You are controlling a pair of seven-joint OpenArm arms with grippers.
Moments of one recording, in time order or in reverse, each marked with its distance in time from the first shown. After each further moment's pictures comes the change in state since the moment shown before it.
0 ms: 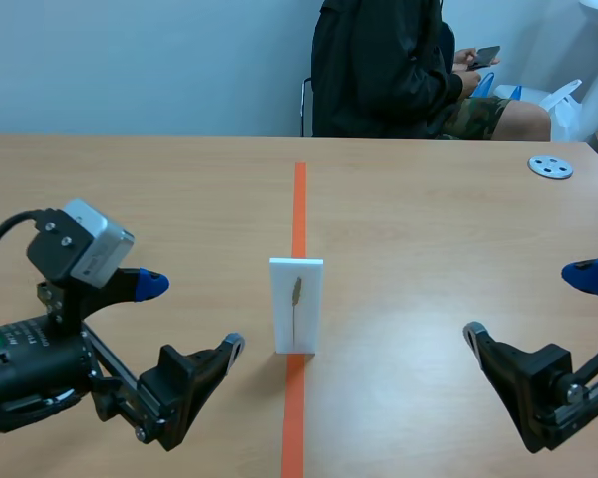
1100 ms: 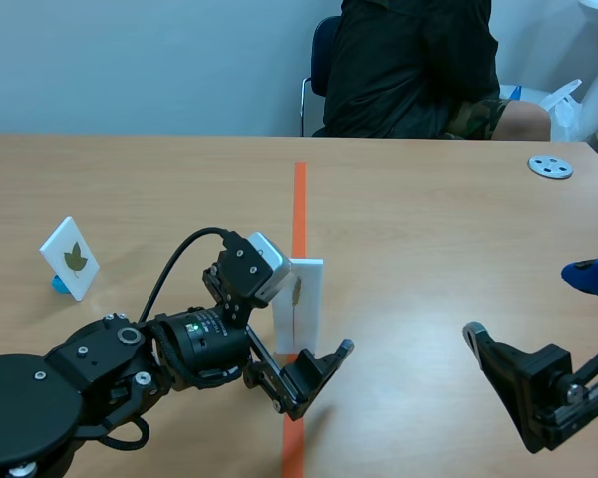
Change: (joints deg) left arm -28.4 9.9 23.9 -37.9 15.8 4.2 -22.8; right arm 0.0 0.0 0.0 0.0 0.0 0.0 0.0
